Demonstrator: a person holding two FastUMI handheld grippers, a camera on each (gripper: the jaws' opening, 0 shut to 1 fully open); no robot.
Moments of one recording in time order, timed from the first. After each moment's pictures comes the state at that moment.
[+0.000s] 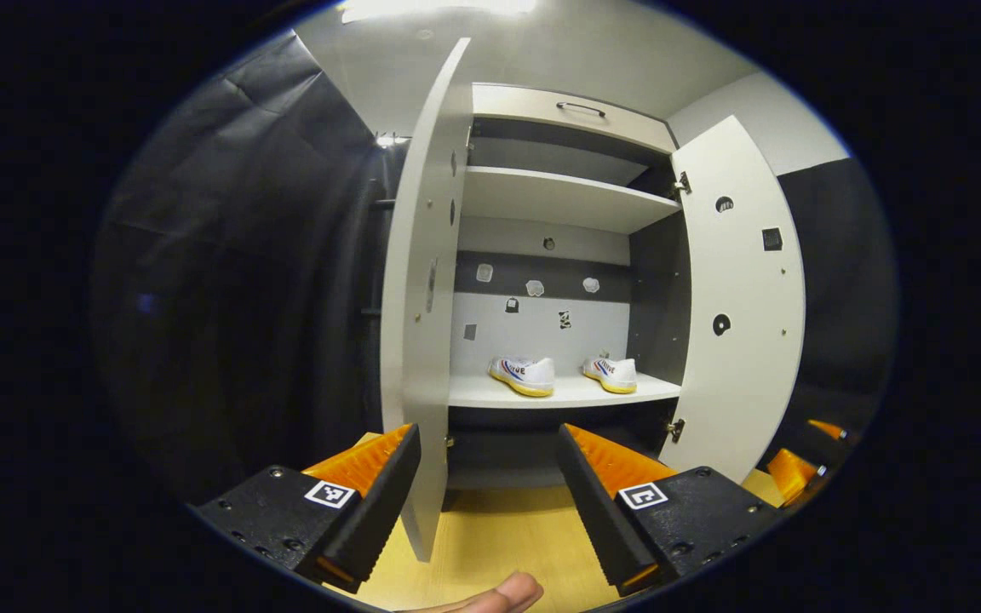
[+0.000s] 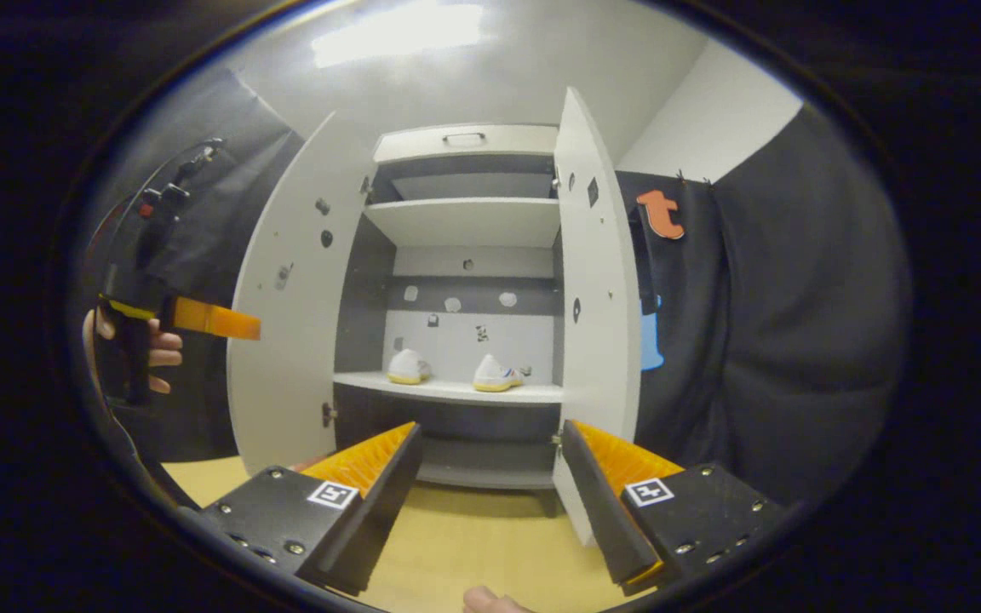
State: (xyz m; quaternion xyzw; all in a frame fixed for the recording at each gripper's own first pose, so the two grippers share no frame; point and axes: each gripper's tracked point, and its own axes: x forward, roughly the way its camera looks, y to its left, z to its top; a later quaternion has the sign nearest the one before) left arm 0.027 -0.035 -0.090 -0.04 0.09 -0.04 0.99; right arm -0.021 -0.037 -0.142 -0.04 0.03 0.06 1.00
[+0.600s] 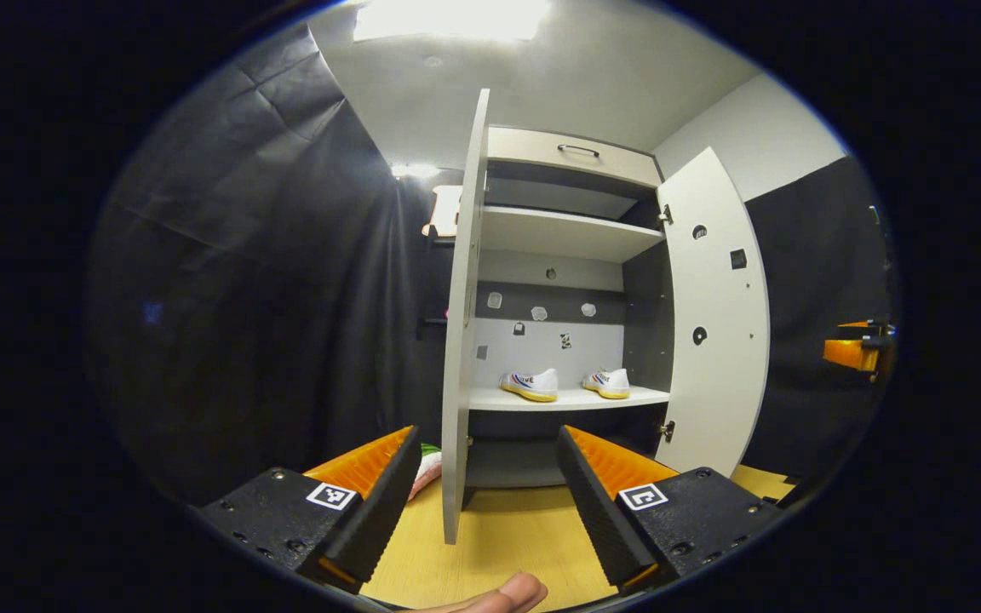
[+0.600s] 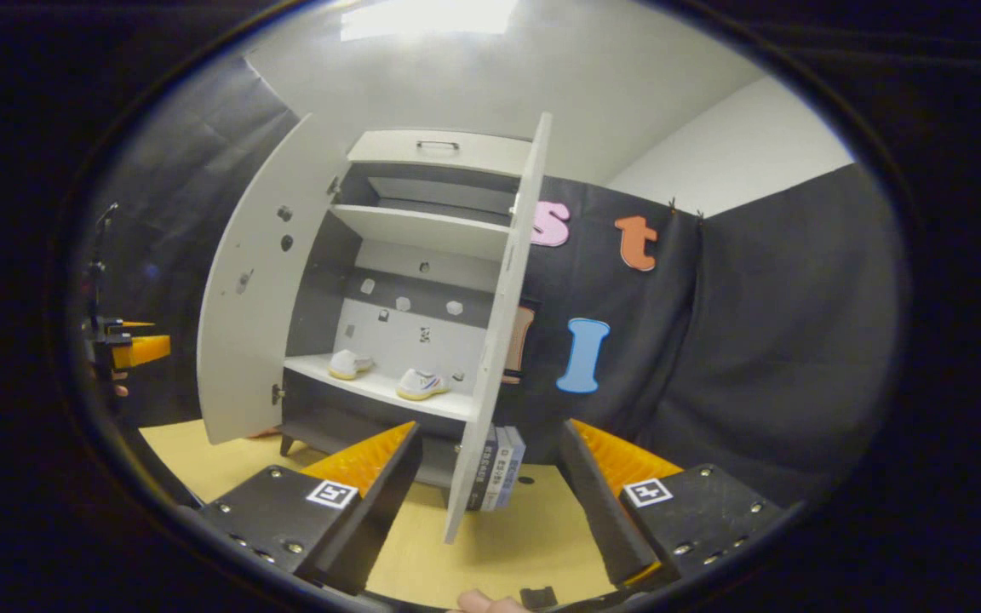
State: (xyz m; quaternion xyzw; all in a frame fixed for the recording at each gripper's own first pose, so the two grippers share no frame) left arm -0.042 -0.009 -0.069 -0.04 0.02 -0.05 1.00; right arm -0.030 -0.174 -0.033 -0.09 0.07 0.02 0.99
